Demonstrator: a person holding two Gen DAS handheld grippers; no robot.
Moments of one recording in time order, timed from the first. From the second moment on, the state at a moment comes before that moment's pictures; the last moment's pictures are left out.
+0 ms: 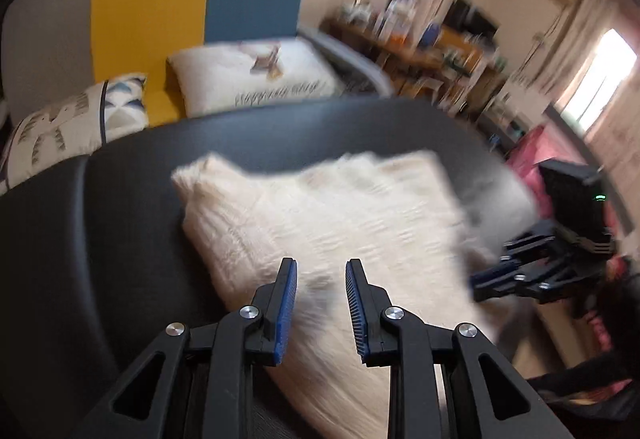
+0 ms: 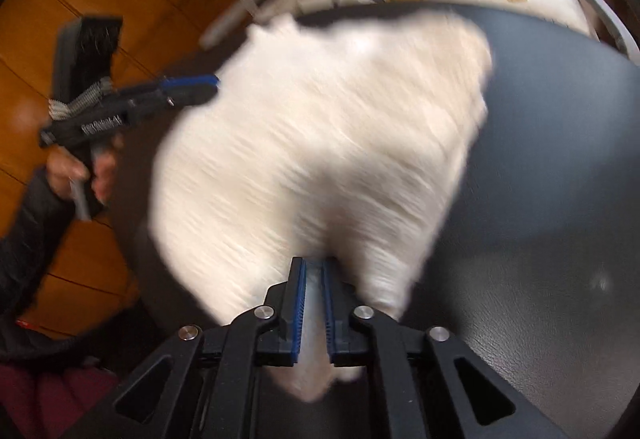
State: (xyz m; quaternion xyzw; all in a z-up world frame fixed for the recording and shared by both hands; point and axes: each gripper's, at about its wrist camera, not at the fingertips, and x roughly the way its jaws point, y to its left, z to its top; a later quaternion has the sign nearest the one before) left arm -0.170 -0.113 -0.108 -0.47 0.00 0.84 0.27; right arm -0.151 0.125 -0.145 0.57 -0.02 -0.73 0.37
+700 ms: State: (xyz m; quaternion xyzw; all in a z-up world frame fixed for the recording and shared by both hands) left arm -0.223 -0.119 -0.114 -0.47 0.00 0.84 0.26; right arm -0.249 0.128 -0.107 0.55 -0.04 -0.76 0.34
